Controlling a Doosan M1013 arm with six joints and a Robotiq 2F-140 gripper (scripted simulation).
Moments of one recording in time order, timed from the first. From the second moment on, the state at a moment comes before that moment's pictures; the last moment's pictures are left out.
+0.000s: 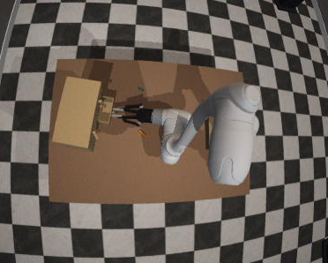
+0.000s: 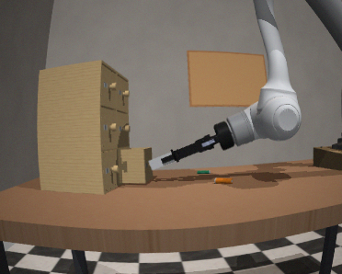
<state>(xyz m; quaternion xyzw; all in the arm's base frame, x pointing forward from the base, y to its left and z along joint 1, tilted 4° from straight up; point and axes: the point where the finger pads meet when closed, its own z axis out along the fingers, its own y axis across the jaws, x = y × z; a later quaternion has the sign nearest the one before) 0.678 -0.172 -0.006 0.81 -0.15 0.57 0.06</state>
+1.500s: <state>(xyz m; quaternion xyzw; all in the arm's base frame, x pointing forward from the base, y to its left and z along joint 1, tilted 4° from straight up) 0.582 -0.148 0.097 0.81 -0.15 0.57 0.06</state>
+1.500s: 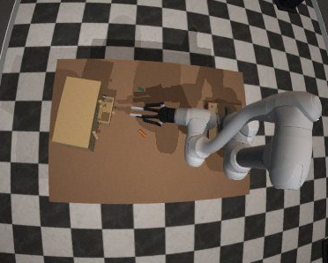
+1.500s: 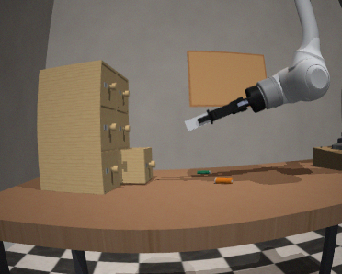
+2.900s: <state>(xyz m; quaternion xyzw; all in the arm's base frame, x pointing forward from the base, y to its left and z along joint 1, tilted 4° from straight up) 0.548 -0.138 0.135 0.91 -0.16 0.38 0.05</state>
